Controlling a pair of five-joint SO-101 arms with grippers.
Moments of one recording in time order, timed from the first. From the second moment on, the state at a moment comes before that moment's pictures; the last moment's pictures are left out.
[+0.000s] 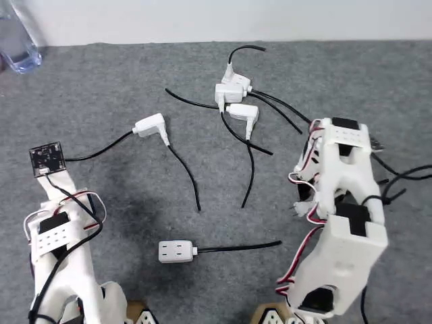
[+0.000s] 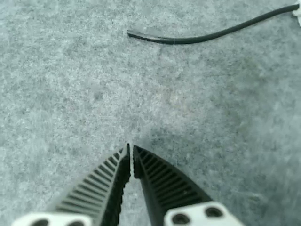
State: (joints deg) left arm -29.8 -32.0 69.5 32.9 -1.1; right arm 8.1 23.0 2.0 85.8 -46.5
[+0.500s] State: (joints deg) left arm -29.8 -32.0 69.5 32.8 -1.1; right arm 5.4 15.0 -20.3 99.8 7.9
